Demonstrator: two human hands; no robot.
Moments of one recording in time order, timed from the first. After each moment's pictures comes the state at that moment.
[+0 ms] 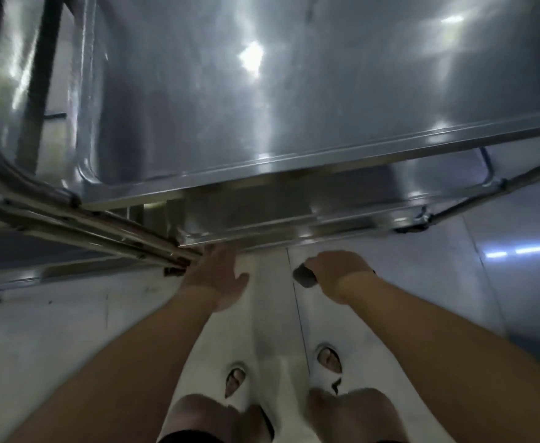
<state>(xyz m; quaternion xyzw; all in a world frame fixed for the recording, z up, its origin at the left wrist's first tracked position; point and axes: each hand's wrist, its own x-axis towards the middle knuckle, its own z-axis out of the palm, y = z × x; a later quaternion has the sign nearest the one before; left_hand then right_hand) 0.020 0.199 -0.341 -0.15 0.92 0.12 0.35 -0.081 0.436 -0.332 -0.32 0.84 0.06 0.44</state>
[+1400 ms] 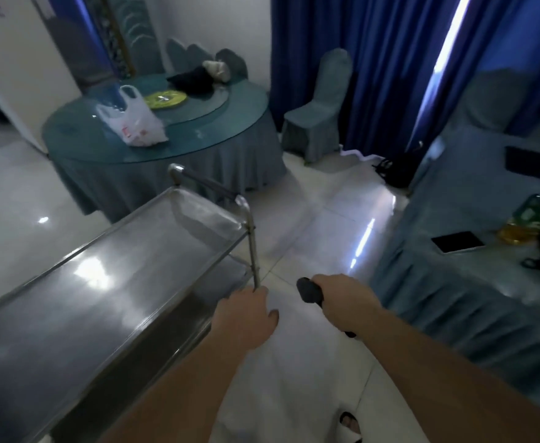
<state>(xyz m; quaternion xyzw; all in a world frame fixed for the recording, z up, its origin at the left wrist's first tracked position) 0.025 0.576 0.077 0.28 0.94 0.04 0.17 0.107 0.782 0.111 0.15 0.97 -0.13 0.15</state>
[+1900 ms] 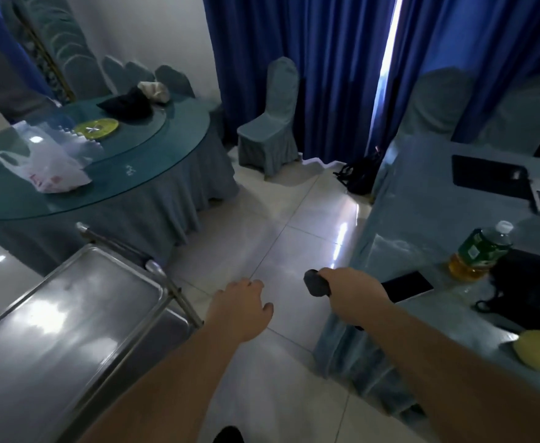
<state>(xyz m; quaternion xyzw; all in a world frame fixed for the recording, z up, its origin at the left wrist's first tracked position) -0.090 0.877 0.105 0.35 0.93 -0.01 0.15 0.033 1.090 0.134 0.21 0.96 -0.12 0.14</state>
